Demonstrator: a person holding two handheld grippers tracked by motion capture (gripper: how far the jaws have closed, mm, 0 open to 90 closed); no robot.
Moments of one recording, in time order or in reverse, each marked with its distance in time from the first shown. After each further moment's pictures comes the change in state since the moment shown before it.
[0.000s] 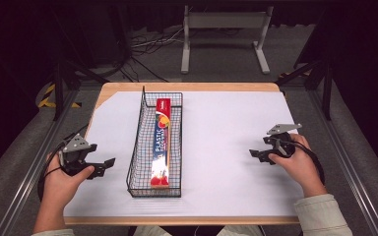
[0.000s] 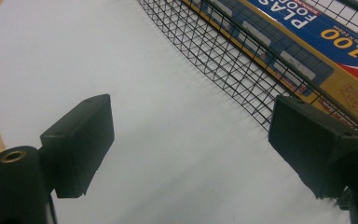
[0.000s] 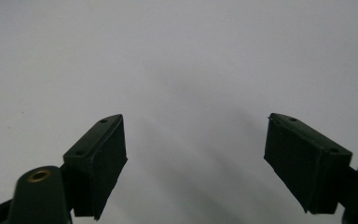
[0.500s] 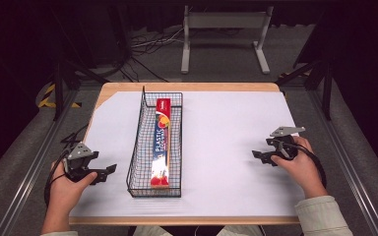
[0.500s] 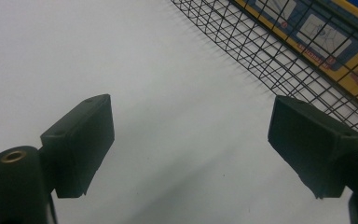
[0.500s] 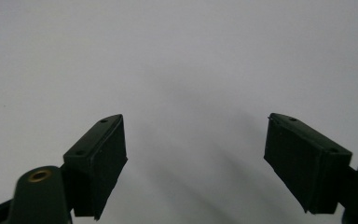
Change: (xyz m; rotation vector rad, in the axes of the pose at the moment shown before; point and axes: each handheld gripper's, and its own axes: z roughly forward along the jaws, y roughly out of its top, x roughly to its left) left arm 0.002 -0.023 0.020 0.035 0.017 -0.024; right arm -0.005 -0.012 0.000 -0.026 -0.023 0.020
